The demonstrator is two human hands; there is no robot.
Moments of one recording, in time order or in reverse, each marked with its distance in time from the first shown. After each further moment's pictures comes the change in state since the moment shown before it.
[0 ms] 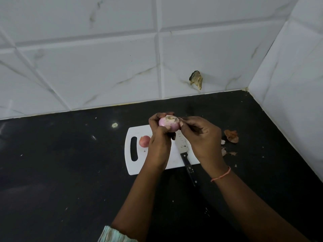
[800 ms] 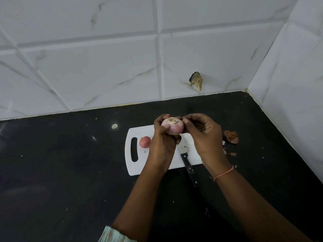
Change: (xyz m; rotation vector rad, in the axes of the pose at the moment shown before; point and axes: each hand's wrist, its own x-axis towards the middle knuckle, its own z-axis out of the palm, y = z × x) left_hand -0.005 0.007 0.008 -0.263 -0.017 -0.161; right_hand 0.007 0.000 -0.001 0.141 0.017 0.274
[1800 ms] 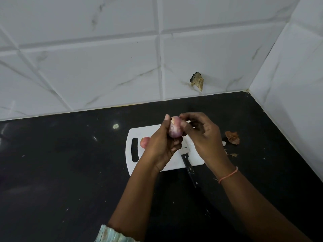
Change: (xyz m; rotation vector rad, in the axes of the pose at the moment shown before) left_hand 0.003 0.018 0.005 0.205 0.035 -0.296; right_hand 0.001 -0.003 -0.006 0.009 -0.160 -0.056
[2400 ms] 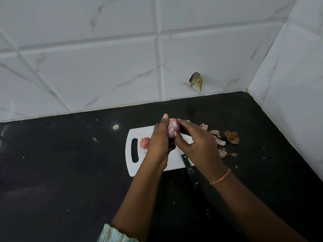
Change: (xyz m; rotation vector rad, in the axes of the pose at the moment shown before) left_hand 0.005 -0.007 0.001 0.142 0.273 0.052; right_hand -0.014 0.010 0.008 -0.524 -0.006 -0.386
